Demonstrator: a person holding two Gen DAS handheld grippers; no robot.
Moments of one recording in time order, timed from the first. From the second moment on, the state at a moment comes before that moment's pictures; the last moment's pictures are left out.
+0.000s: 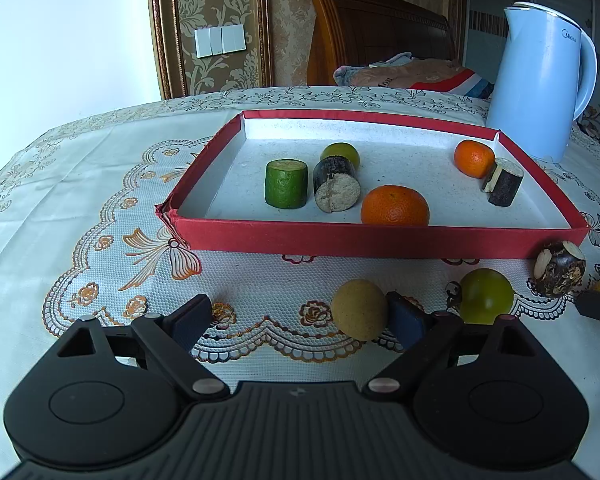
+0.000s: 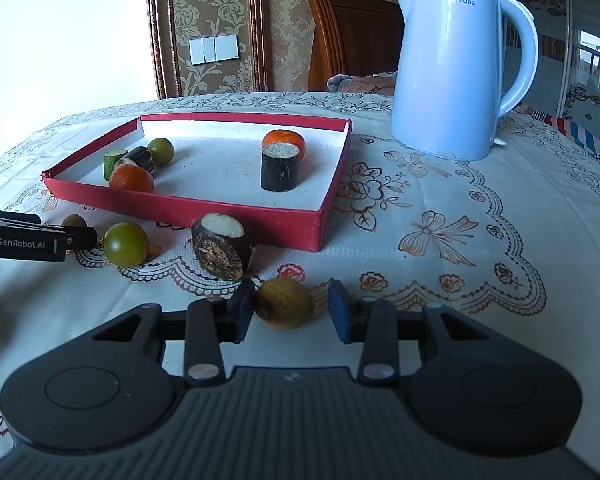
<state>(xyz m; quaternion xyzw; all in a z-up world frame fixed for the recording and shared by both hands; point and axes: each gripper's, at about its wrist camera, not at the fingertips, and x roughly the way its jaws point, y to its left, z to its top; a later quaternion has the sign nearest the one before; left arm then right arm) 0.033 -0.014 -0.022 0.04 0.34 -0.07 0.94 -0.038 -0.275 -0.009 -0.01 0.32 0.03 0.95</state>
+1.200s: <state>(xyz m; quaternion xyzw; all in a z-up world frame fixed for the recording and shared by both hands) 0.019 -0.026 -0.014 0.07 0.30 -0.11 0.95 -0.048 -0.275 -0.001 -0.01 0.28 0.01 0.96</state>
